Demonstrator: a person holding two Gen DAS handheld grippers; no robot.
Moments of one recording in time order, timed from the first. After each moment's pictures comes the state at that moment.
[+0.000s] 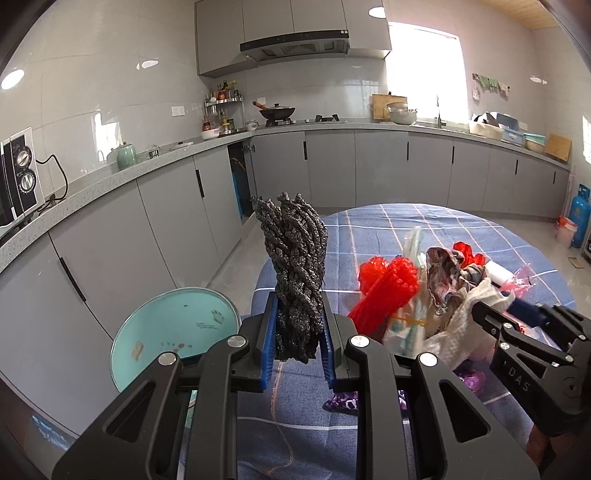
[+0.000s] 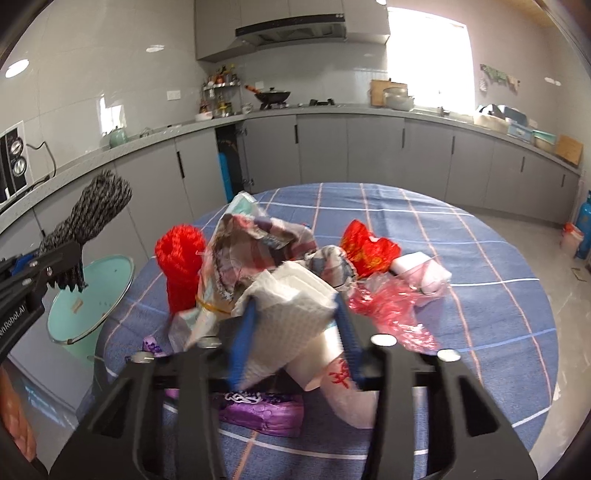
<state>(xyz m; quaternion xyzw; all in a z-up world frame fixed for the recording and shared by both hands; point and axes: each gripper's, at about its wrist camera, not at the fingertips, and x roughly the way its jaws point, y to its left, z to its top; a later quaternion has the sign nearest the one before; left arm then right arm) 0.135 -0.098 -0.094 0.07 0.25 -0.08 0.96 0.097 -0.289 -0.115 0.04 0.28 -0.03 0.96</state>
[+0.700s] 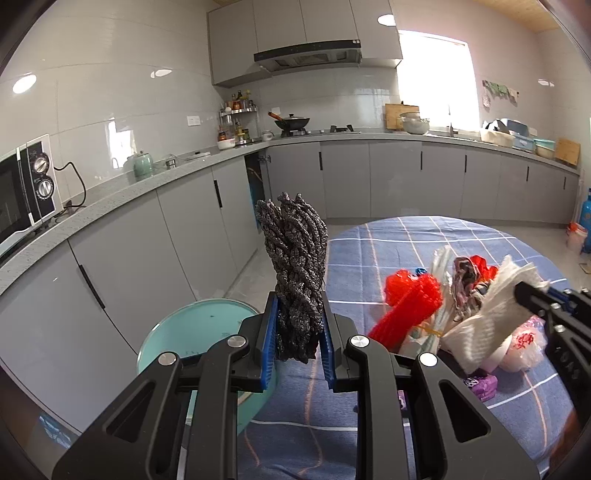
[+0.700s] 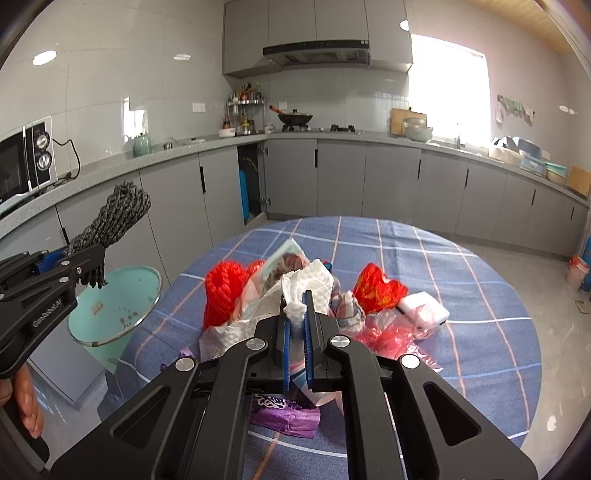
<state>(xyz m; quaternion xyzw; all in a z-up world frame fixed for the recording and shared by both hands) 0.124 -0.080 -0.074 0.07 0.23 -0.05 0.97 0.068 -0.272 -0.070 0.01 0.23 -0.01 0.97</state>
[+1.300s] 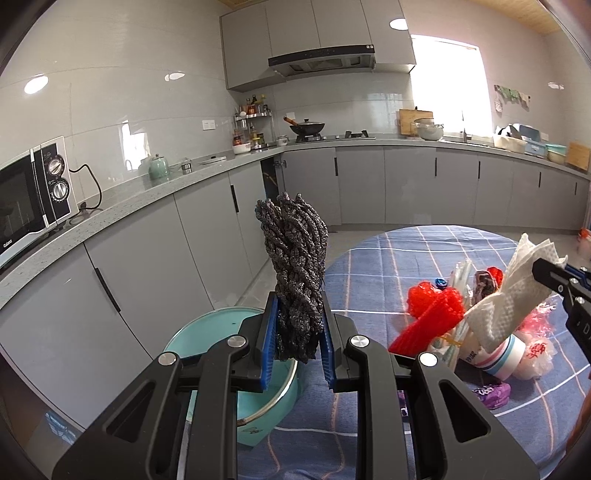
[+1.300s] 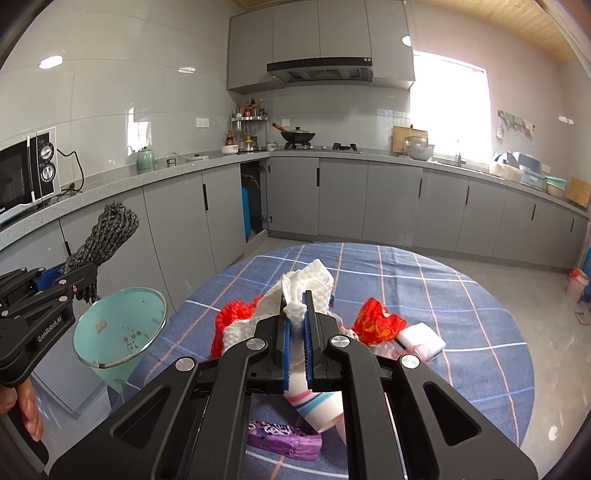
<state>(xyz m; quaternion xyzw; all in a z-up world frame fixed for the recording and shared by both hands) 0.130 -0.059 -0.062 0.07 0.22 -0.03 0.97 0.077 -0.264 -0.048 0.00 0.20 0.00 0.98</state>
